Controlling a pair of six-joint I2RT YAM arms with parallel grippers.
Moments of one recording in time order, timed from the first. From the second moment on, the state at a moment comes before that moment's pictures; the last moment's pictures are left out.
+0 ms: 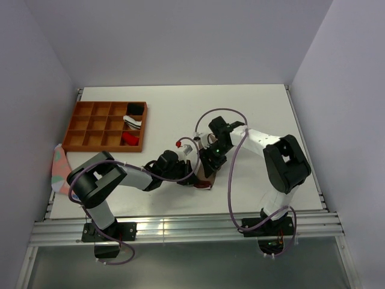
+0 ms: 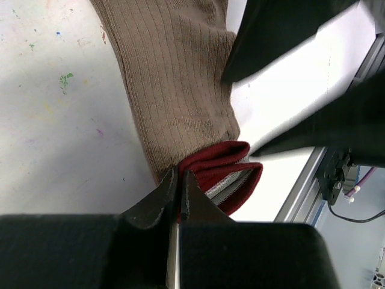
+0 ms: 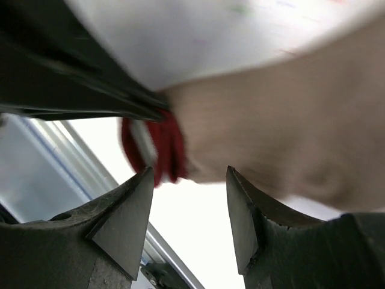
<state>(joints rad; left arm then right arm) -0.85 1.72 0.58 0.56 0.31 -0.68 0.53 1.76 1.13 -0.79 -0.55 -0.24</state>
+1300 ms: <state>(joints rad) -0.84 1.70 0.68 0.37 0.21 -0.64 0.57 2.18 1.69 -0.92 -0.28 -0.12</state>
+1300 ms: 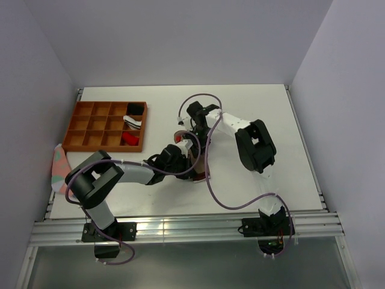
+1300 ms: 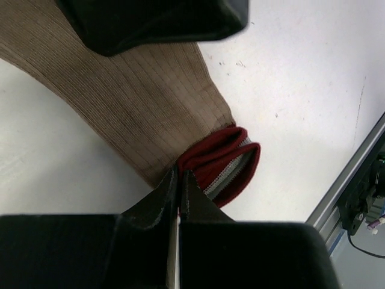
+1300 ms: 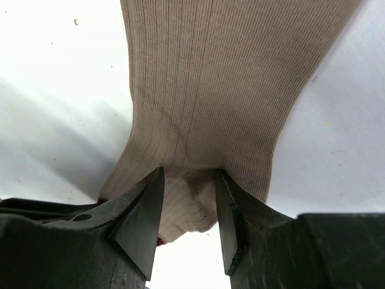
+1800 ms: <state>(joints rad) -0.81 1.78 0.75 0.38 0.25 -0.65 0.52 2.07 1.63 -0.86 -0.32 -0.10</state>
